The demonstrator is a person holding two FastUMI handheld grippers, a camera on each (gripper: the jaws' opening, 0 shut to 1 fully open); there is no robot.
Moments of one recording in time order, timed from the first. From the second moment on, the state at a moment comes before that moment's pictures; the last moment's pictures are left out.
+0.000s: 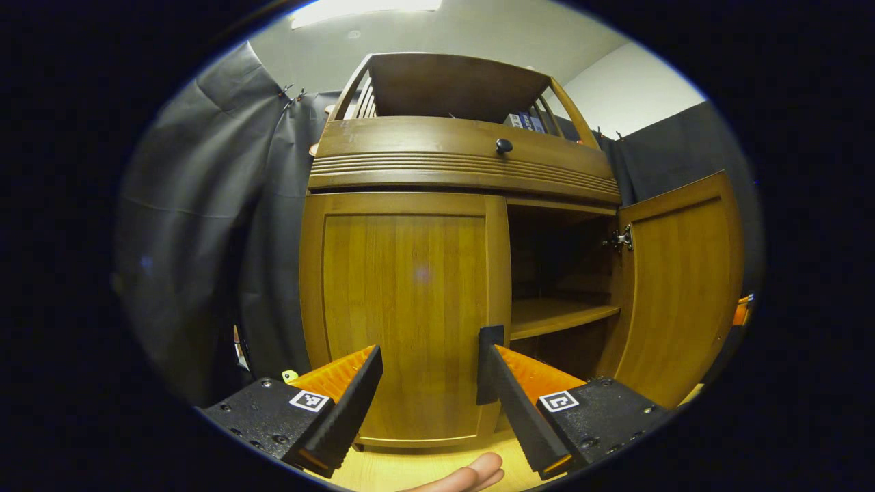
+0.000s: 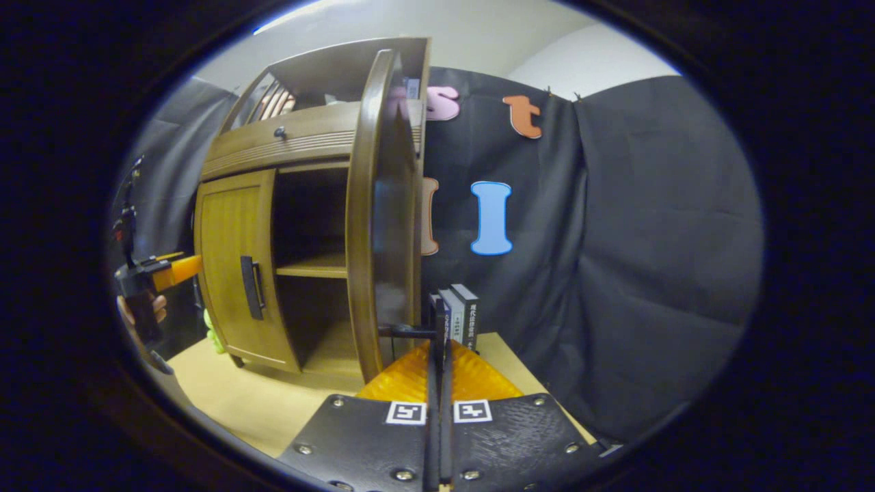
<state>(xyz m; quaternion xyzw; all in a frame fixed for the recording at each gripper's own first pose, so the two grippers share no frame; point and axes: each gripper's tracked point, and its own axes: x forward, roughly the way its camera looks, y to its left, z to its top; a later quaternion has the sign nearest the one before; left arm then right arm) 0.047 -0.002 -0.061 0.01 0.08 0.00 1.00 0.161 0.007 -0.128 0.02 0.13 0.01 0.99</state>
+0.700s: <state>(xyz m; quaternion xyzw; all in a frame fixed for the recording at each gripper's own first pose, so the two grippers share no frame) 0.090 -0.049 -0.109 0.00 0.10 -0.04 0.99 0.162 -0.029 -0.133 0.02 0.11 -0.01 0.99</state>
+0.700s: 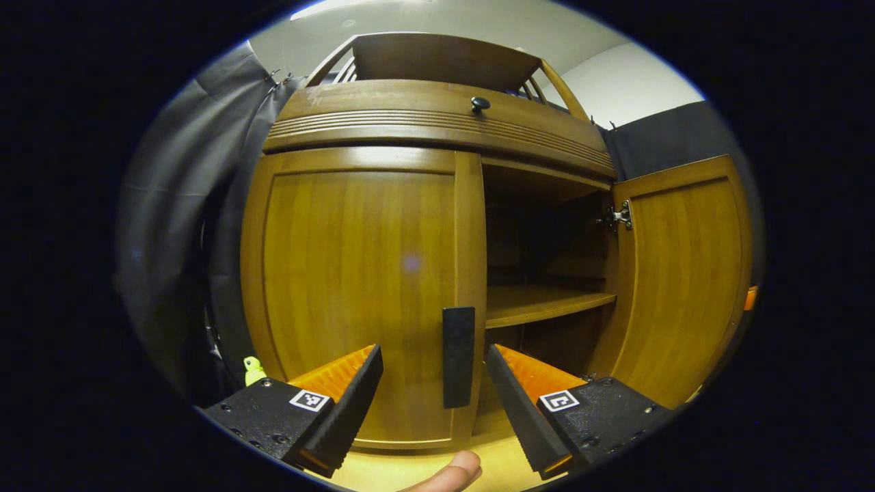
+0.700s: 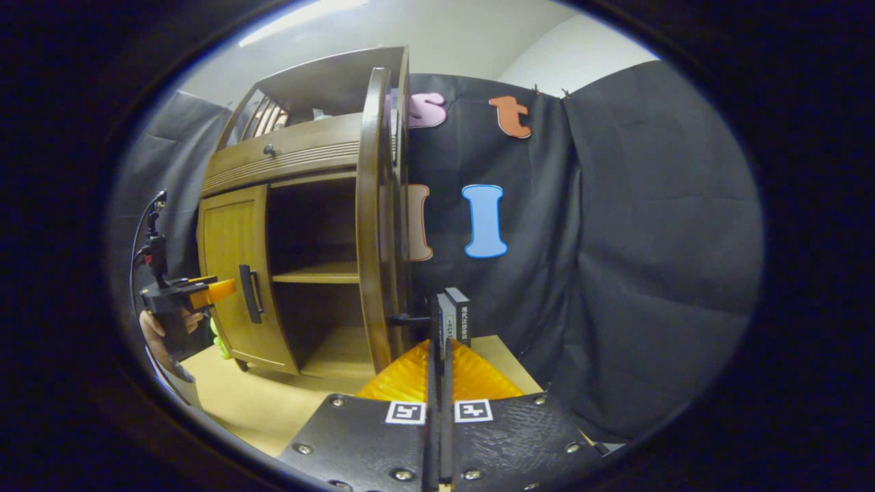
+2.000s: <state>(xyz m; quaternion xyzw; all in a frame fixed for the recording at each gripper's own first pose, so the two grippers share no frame) 0.101 -0.064 -0.130 0.00 0.11 -0.10 0.99 0.047 0.074 -0.063 -0.02 -0.01 0.01 1.00</state>
